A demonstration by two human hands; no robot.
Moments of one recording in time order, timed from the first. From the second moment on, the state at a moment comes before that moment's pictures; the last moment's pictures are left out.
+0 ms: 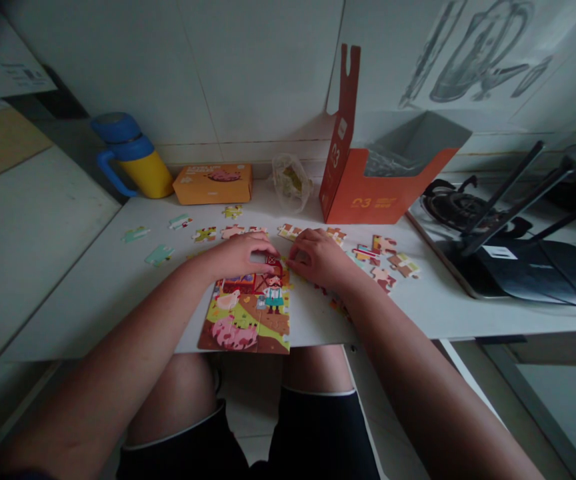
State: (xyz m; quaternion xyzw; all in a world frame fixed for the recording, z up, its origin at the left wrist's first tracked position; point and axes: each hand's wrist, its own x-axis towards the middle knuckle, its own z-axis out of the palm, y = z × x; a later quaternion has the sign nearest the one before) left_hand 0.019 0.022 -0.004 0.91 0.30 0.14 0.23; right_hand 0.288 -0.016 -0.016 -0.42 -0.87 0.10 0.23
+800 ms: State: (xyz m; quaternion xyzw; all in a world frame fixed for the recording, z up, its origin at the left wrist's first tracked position) left_hand -0.024 0.035 0.013 0.88 0.41 0.07 0.23; right_hand 0.298 -0.017 -0.012 -0.38 -0.89 0.12 0.22
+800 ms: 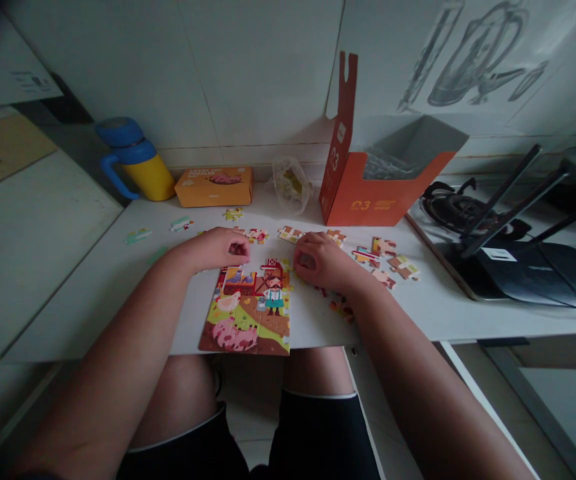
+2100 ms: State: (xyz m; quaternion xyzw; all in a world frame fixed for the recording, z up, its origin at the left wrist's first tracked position) left_hand -0.021 0.035 0.017 0.83 0.51 0.17 0.14; right_hand 0.288 -0.018 -0.013 -0.42 -0.86 0.11 0.28
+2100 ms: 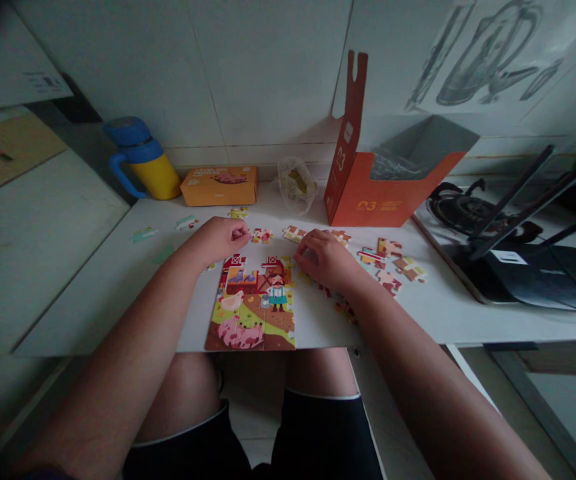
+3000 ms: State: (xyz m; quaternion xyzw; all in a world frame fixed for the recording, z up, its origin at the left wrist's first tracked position) left_hand -0.018 0.034 0.018 0.84 0.51 0.15 0.12; right_hand 0.292 -0.019 -0.010 -0.45 -0.83 0.10 0.31
